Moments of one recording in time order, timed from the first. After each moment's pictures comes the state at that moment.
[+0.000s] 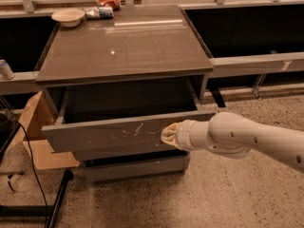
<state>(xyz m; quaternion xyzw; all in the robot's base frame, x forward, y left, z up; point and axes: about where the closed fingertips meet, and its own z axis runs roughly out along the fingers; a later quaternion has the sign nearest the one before) 0.578 -0.066 0.636 -0.62 0.66 0.04 0.42</state>
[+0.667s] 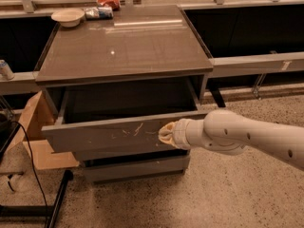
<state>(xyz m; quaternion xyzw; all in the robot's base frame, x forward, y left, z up) 0.583 -0.056 0.632 -0.64 0.65 0.04 0.41</state>
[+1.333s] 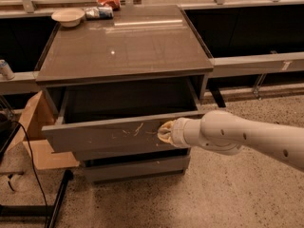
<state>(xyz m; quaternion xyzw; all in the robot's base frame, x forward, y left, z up) 0.593 -0.052 0.629 -0.64 0.64 0.02 0.42</state>
